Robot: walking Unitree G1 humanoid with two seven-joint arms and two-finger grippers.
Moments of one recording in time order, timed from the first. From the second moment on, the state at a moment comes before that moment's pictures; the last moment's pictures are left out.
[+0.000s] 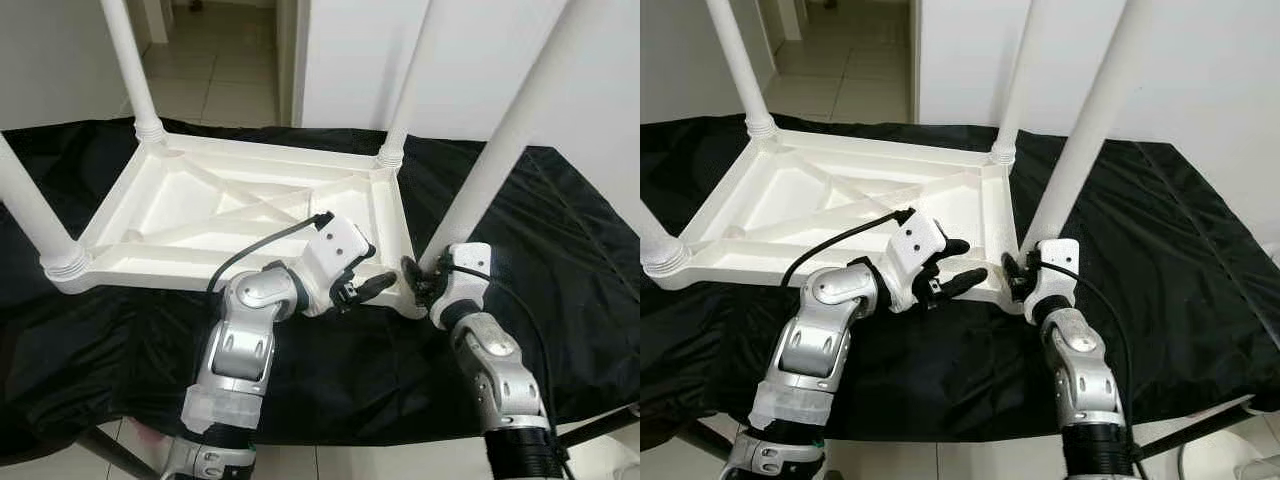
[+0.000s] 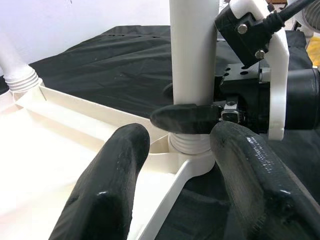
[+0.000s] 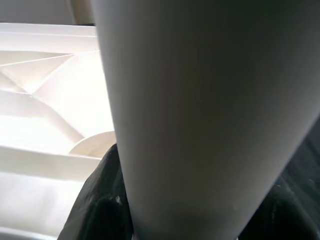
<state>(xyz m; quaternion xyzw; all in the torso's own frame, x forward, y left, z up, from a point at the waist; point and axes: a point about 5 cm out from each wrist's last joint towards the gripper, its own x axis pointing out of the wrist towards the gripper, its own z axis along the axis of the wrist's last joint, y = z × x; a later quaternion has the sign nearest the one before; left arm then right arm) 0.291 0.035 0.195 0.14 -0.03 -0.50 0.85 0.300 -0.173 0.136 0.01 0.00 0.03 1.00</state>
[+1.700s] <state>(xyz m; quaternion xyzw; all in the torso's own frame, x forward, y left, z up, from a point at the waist) 0.301 0.042 0.197 0.14 -0.01 -0.47 0.87 0.300 -0.191 0.139 -0.06 -0.01 0.24 0.97</state>
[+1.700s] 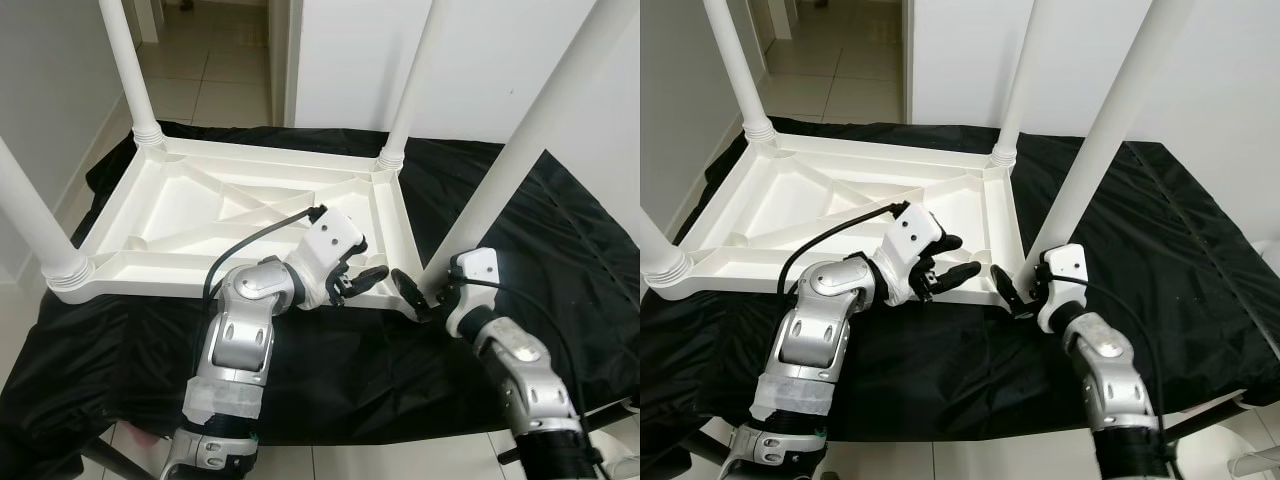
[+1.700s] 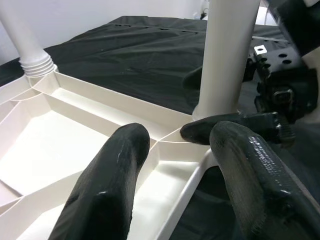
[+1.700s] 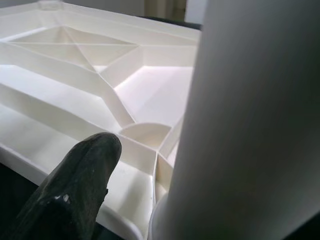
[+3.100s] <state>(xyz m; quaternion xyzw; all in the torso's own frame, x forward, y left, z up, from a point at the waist) 0.301 0.052 0.198 0.16 -0.01 -0.45 0.88 0.332 -0.188 0.141 -0.06 -0.01 0.27 0.96</state>
